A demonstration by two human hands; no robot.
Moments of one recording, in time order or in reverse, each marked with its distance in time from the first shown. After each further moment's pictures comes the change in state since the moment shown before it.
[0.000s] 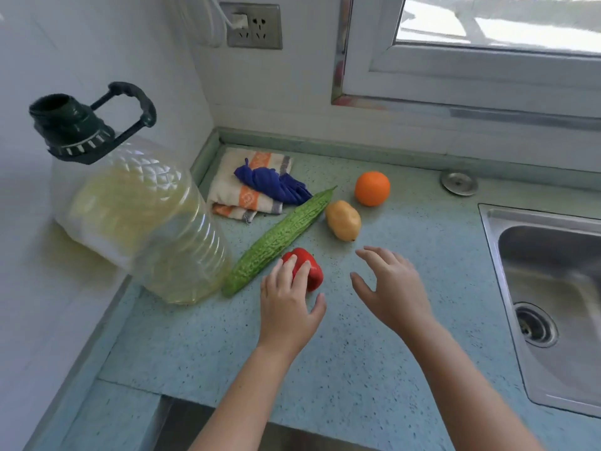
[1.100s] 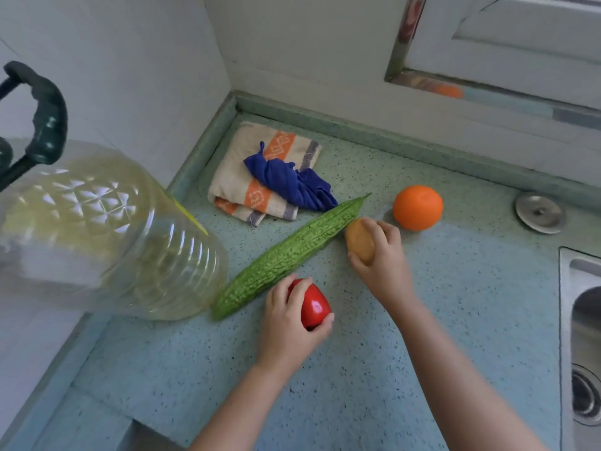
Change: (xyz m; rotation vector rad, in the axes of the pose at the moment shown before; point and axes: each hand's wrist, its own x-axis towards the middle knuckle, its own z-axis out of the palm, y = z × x) left_hand 0.056 -0.017 0.044 -0.249 -0.072 -0.317; right_hand 0.135 0.051 0.095 0.321 -0.167 0.109
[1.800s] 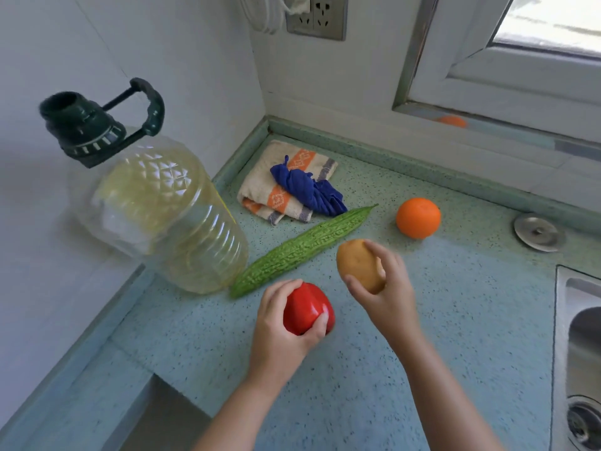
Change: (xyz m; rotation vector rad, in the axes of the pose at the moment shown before) left_hand -0.059 0.034 -0.032 -0.305 0.313 0.010; right_hand -0.073 -0.040 -0.042 0.402 0.017 -0.064
